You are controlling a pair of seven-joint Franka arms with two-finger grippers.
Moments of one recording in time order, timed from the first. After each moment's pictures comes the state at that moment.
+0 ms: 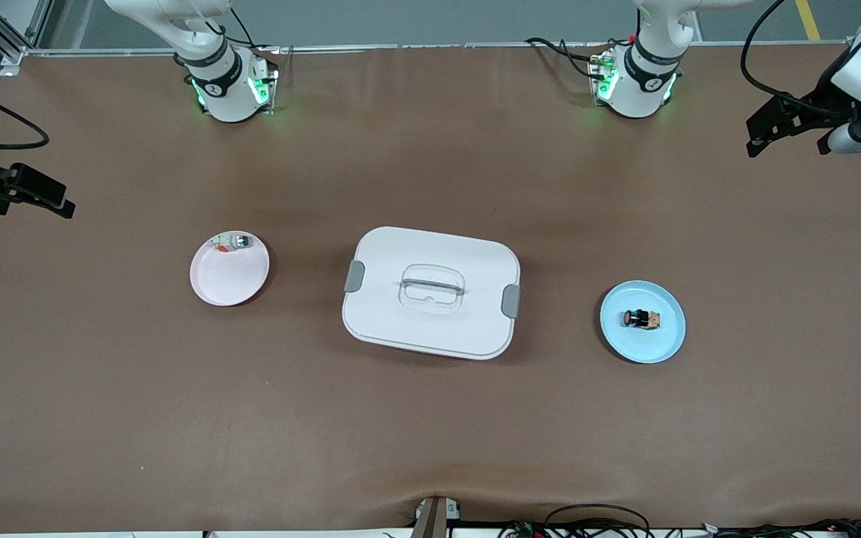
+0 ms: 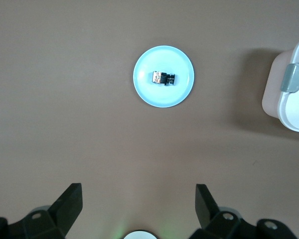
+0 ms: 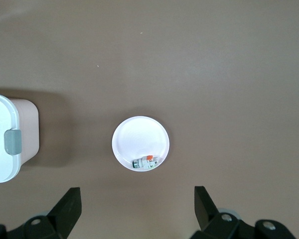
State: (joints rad) left arm 0.00 -0.17 -0.11 -1.68 0.01 1.51 -0.12; right arm -0.01 0.10 0.01 -1.38 0.04 1.45 0.09
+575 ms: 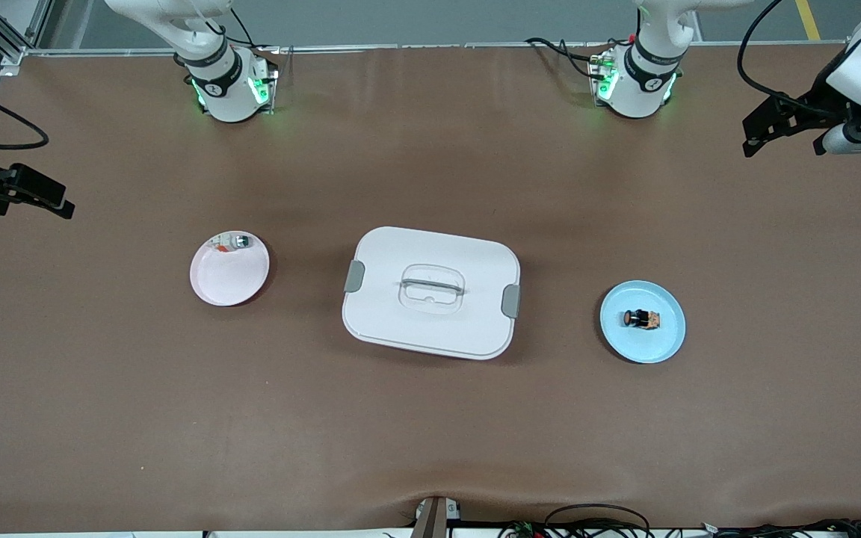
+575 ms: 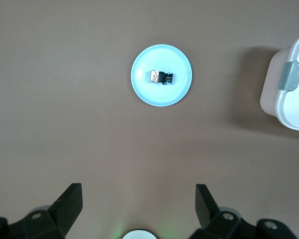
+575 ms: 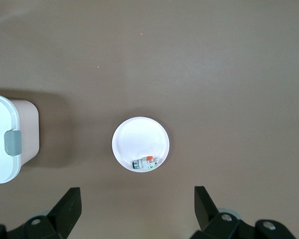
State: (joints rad) left arm -0.01 -0.16 -0.10 -1.68 0.01 1.50 -0.12; right arm -0.01 0.10 0.01 -1.38 0.04 1.45 0.09
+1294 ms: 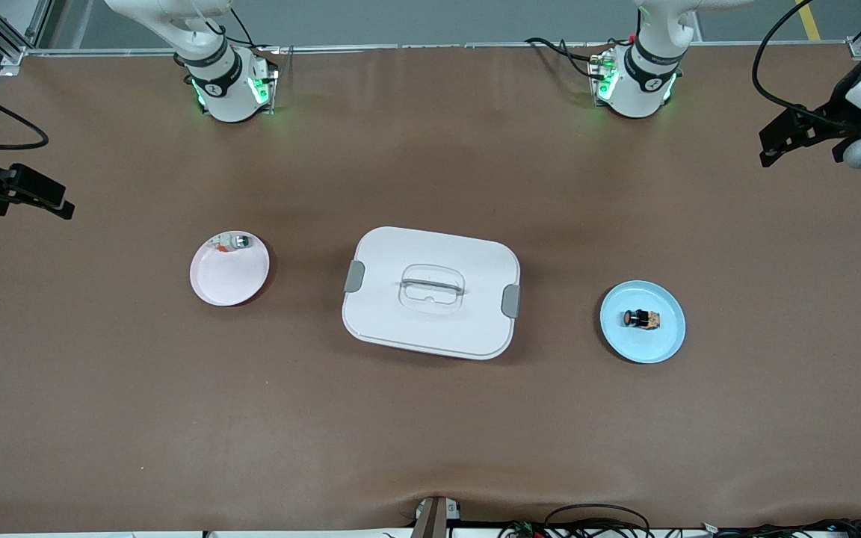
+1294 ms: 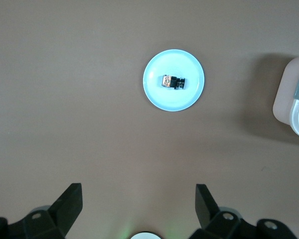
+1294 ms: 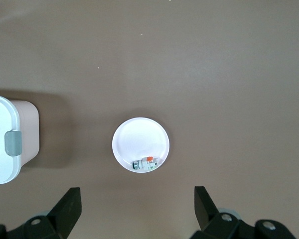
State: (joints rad) left arm -0.01 -0.10 -0.09 -1.61 0.05 1.49 -0.12; right arm -0.01 0.10 0.01 -1.38 0.04 1.45 0.09
